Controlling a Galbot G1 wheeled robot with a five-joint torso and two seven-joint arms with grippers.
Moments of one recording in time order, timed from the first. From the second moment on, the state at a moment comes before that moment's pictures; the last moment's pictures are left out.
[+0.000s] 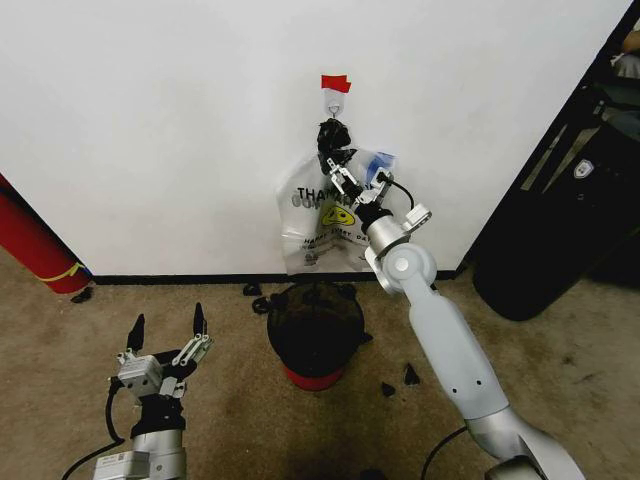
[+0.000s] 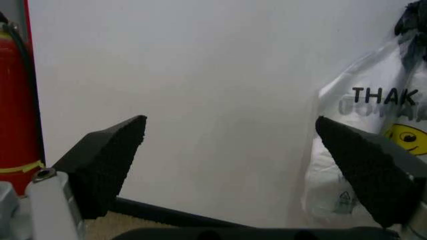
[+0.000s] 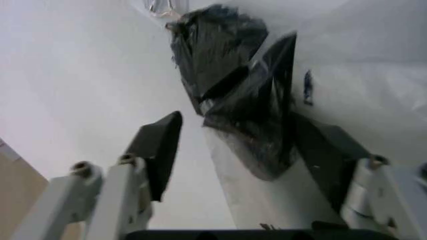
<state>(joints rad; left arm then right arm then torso) 1.79 -1.42 -0.53 -2.26 -0.19 -0.36 -0.21 -0.59 1.40 0.18 1.54 1.15 -0.10 -0.11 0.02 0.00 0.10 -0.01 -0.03</state>
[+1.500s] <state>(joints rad) 1.75 -1.40 -0.50 -2.22 -0.20 -0.35 -0.22 -0.94 1.30 0.22 1.85 1.04 -0.08 -0.08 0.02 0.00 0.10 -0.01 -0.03</state>
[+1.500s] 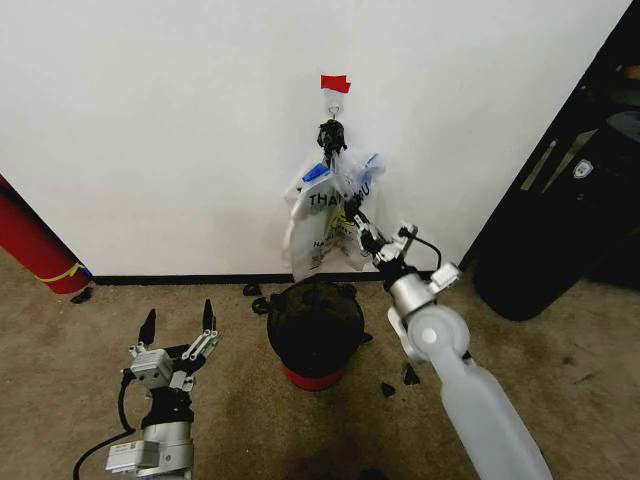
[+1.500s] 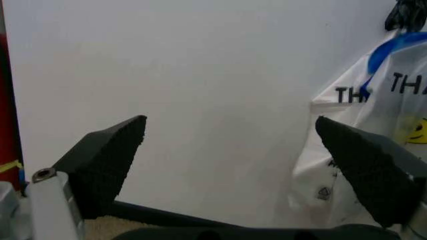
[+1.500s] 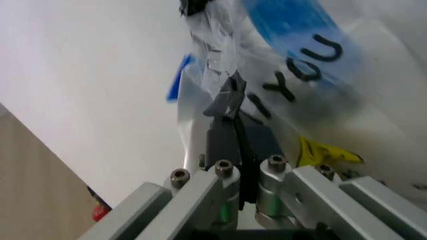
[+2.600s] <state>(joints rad) 1.68 -1.34 -0.44 -2.18 -0.23 -0.34 -0.21 -1.46 1.29 0.32 2.06 0.57 0.11 -0.15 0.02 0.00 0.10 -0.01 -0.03</state>
